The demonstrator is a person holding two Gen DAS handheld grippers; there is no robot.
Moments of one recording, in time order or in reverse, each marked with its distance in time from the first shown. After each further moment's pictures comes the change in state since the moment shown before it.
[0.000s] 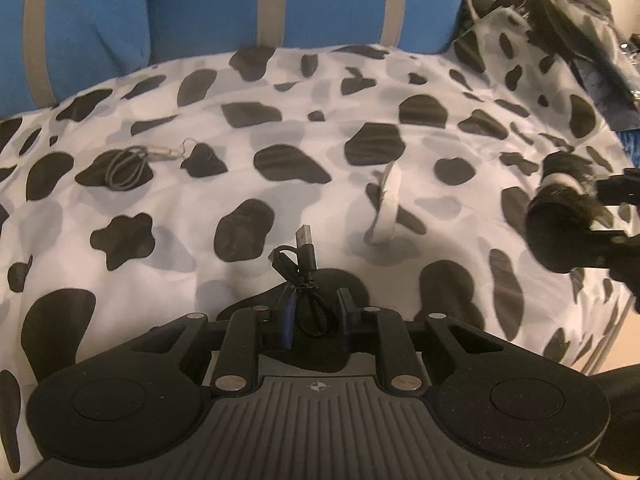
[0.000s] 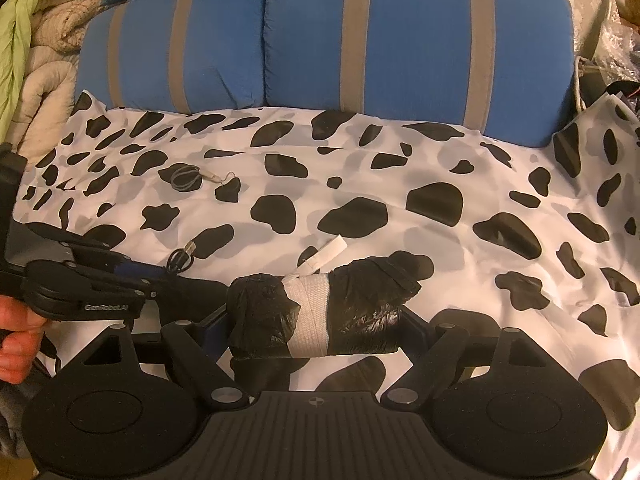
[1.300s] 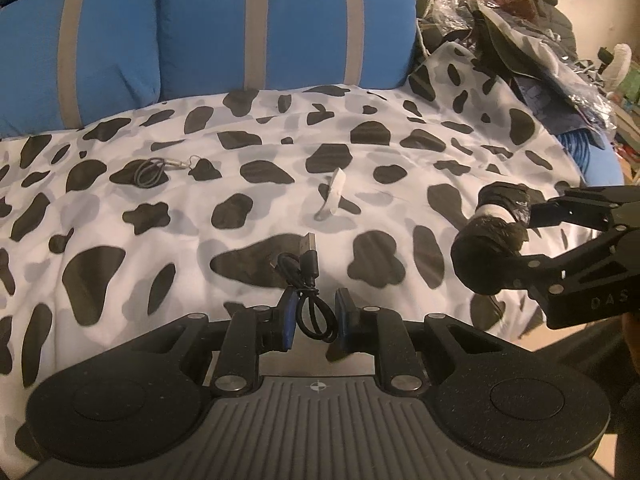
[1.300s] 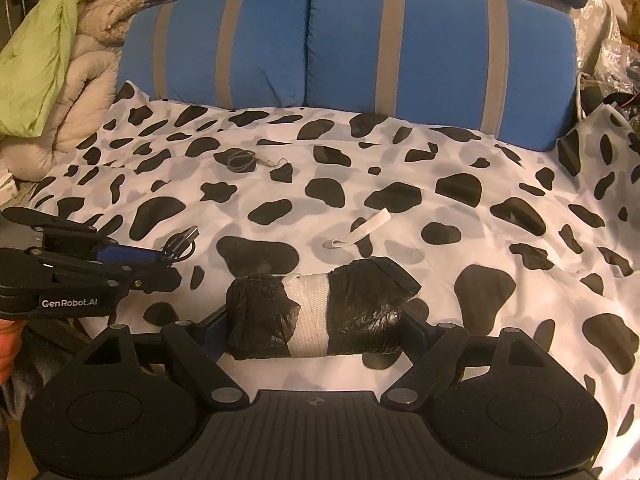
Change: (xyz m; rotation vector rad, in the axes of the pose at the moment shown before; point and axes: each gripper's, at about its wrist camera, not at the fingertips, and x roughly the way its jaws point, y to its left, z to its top) left arm -0.096 -0.032 -0.067 0.015 -0.128 -0.019; right arm -0.063 0.051 -0.053 -0.048 -0.033 0.031
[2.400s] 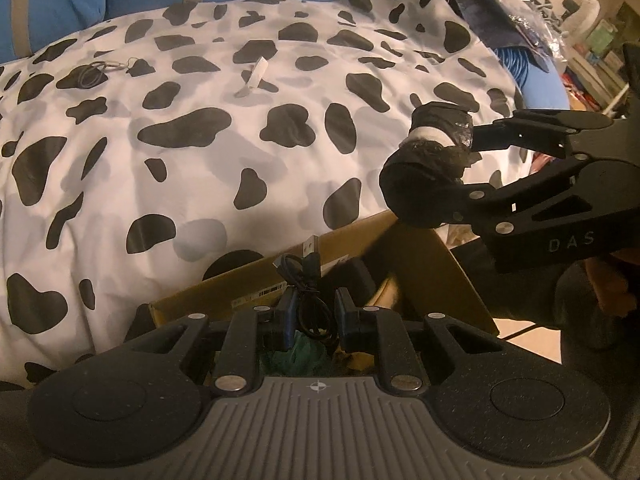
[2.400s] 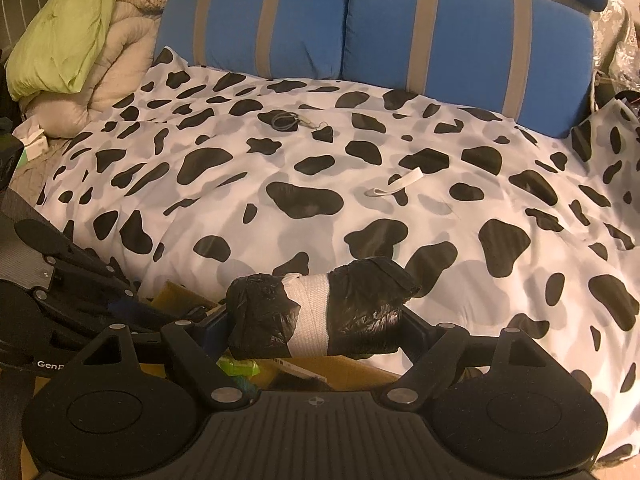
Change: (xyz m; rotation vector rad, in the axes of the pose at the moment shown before) left arm -0.024 -0.036 -0.064 0.023 0.237 -0.159; right arm -0.040 0.036 -0.045 -0.059 0.063 0.039
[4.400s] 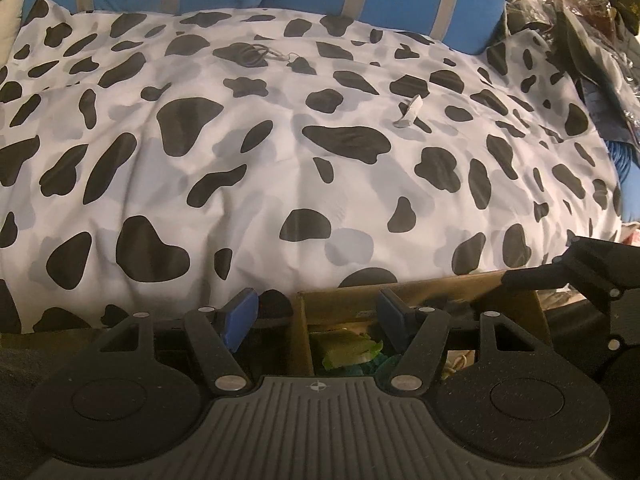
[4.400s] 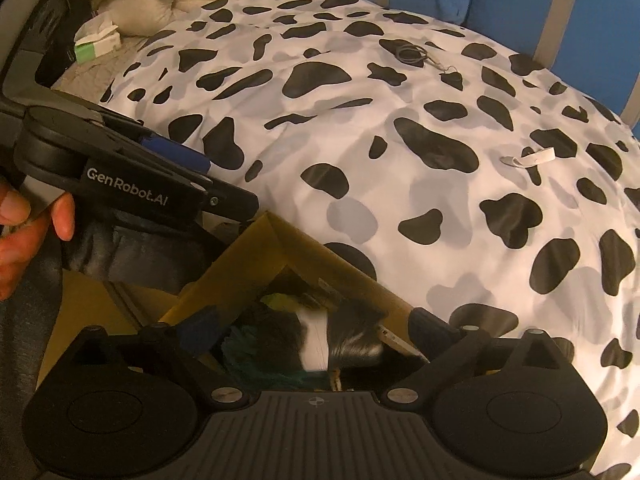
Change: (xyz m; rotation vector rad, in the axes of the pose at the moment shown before) left arm -0.031 0.069 -0.015 -0.300 -0.084 0.220; right arm 0.050 0.079 -0.001 -0.215 0.226 0.168
